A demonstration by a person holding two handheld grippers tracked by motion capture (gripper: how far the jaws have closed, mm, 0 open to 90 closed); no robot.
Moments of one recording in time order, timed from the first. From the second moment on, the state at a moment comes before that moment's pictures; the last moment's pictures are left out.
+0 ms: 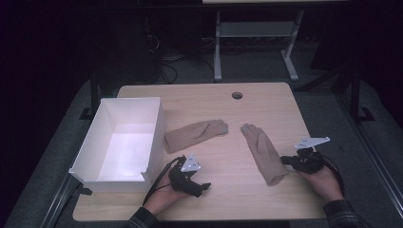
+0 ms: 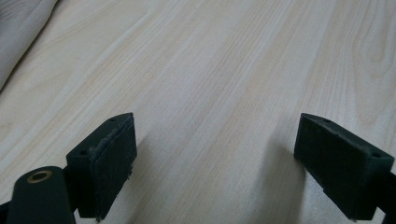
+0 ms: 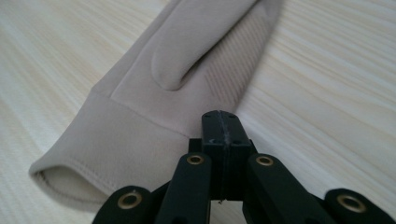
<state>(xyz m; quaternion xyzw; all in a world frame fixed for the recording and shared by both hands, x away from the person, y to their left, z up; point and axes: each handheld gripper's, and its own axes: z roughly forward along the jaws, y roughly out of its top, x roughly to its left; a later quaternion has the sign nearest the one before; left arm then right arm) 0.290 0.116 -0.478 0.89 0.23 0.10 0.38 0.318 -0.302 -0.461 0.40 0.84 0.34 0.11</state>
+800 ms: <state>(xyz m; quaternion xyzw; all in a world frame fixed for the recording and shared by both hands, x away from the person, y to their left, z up) 0.290 0.116 -0.477 0.89 0.23 0.10 0.38 0.338 -0.258 -0.449 0.37 0.84 0.38 0.09</state>
